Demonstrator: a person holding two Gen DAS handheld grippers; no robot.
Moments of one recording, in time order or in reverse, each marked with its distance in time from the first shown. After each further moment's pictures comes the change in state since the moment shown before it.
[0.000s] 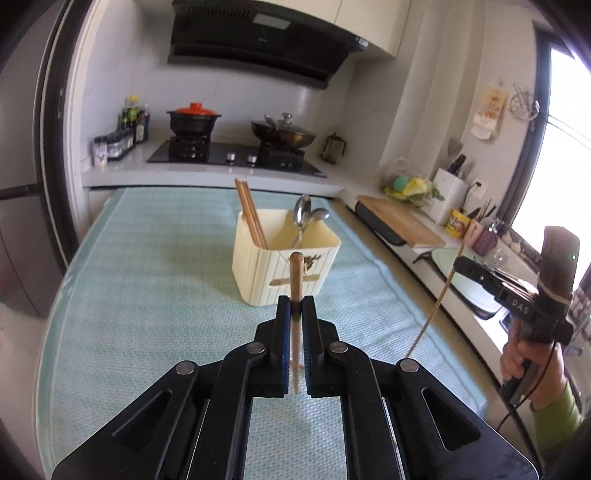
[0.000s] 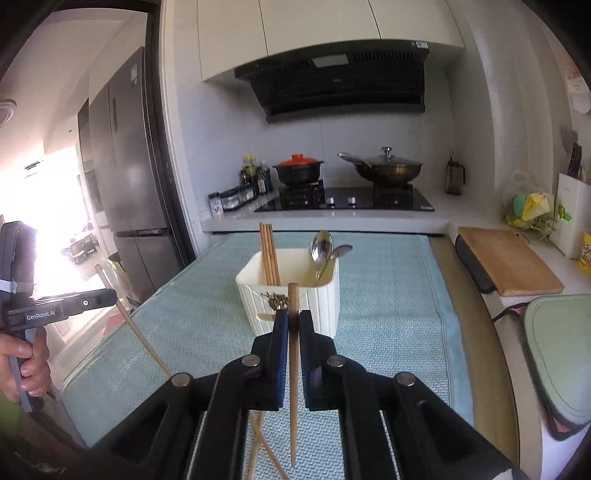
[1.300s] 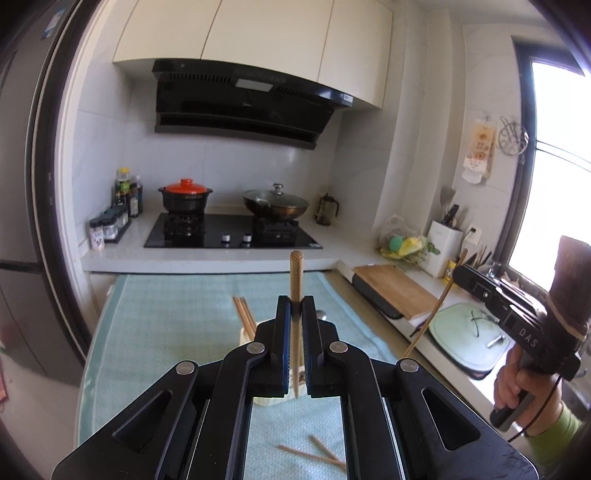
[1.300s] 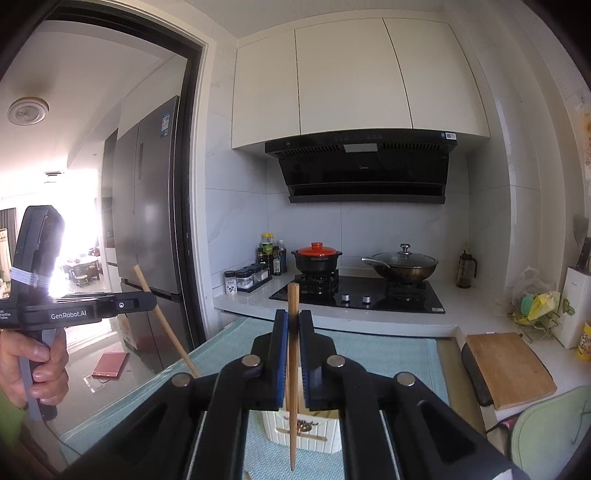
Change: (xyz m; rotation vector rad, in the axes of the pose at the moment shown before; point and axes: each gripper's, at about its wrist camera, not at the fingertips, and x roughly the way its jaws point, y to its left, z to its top) left arm -0.018 -0.006 0.119 0.076 -0.183 -0.002; right arm -0.010 0.051 0.117 -0.113 -0.269 0.012
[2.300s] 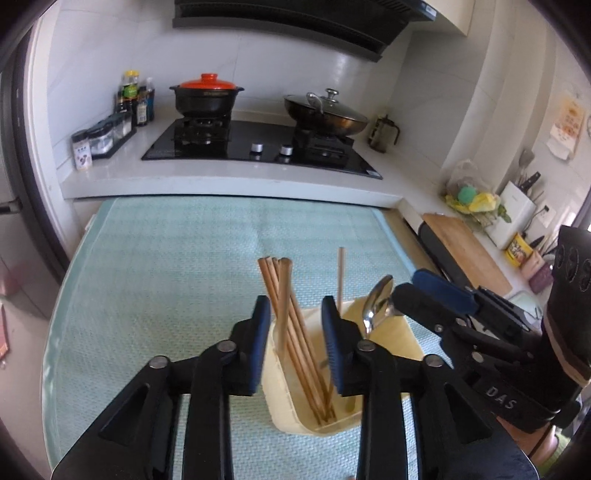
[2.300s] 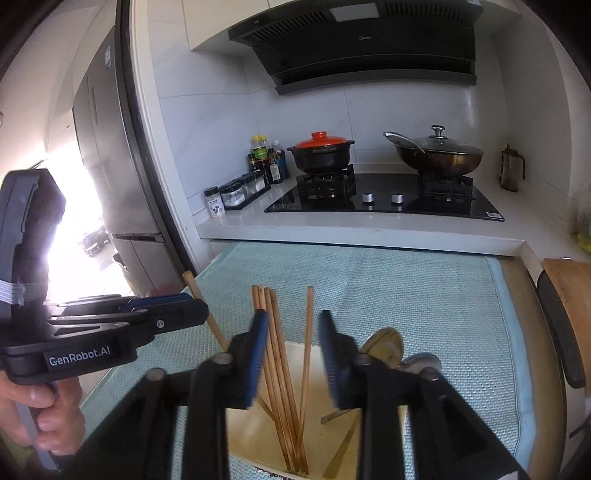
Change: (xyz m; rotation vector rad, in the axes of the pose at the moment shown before) left arm 0.205 0.066 -0.029 -0.132 0.329 0.123; right arm 0.245 -0.049 -0.079 0.165 0.370 0.095
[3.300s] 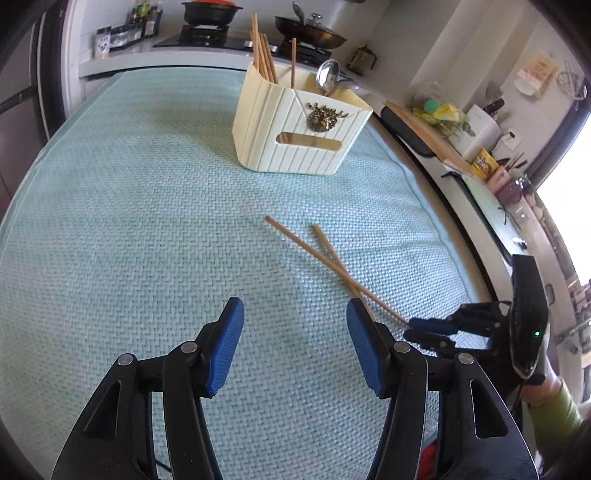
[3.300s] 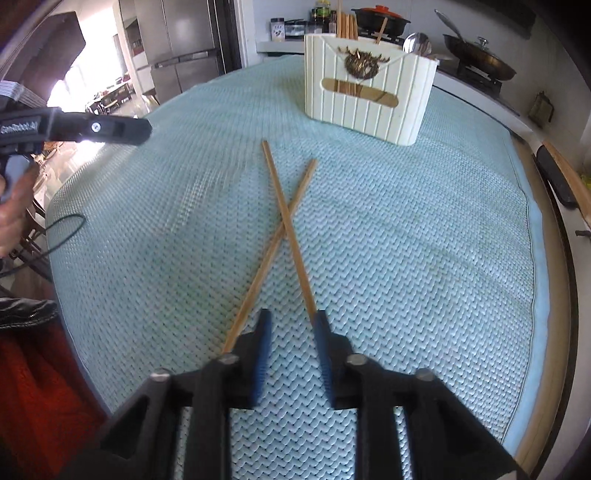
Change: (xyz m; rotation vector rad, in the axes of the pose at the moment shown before) left arm -0.093 -0.022 -0.249 -0.053 0.231 -0.096; right arm -0.130 0.027 -0.292 -0.267 0.540 0.004
